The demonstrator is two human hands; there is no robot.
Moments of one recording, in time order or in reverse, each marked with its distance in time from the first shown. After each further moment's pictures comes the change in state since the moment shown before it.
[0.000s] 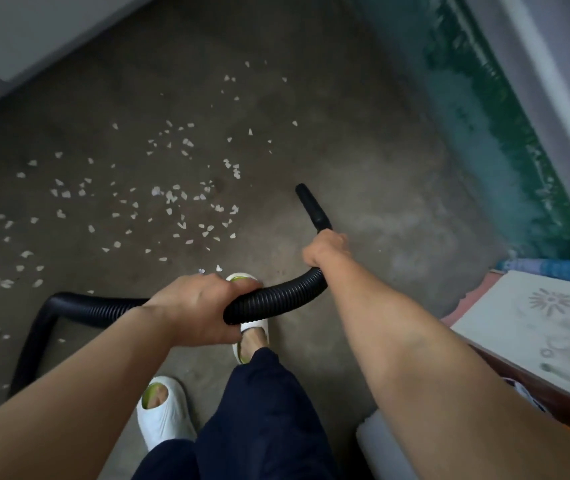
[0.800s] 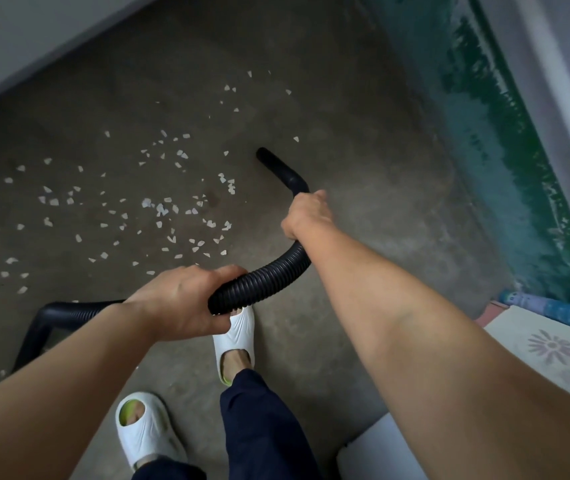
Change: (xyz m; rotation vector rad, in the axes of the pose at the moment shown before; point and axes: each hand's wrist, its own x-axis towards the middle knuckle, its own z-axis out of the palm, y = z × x) left_hand 0.062 -0.009 -0.049 -0.172 0.036 -0.122; right_hand 0.068 -0.072 -0.078 -0.139 0.114 -0.261
